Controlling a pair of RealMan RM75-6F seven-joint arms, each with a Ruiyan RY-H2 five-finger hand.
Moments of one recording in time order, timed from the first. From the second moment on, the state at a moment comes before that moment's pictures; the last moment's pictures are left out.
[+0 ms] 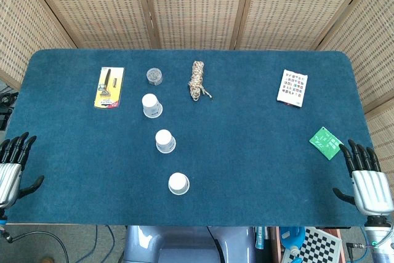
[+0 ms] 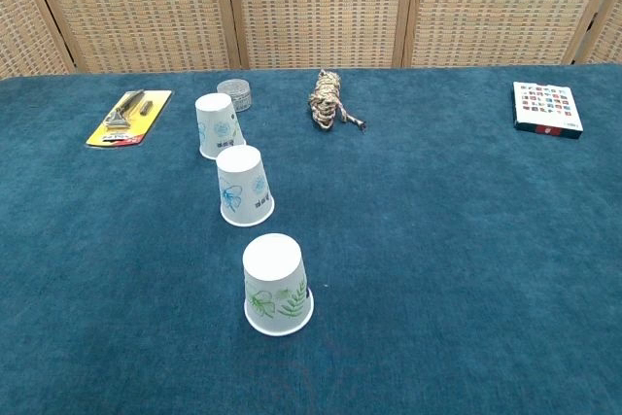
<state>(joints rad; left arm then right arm) -0.09 -1.12 -0.04 -1.64 1.48 1.47 0.13 0.08 -1.13 0.07 -1.61 -1.47 1.48 -0.13</state>
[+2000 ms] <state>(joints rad) -0.91 -1.51 -0.05 -1.44 1.75 0.71 0.09 0.10 -1.13 0.15 -1.56 -1.28 1.42 -0.14</state>
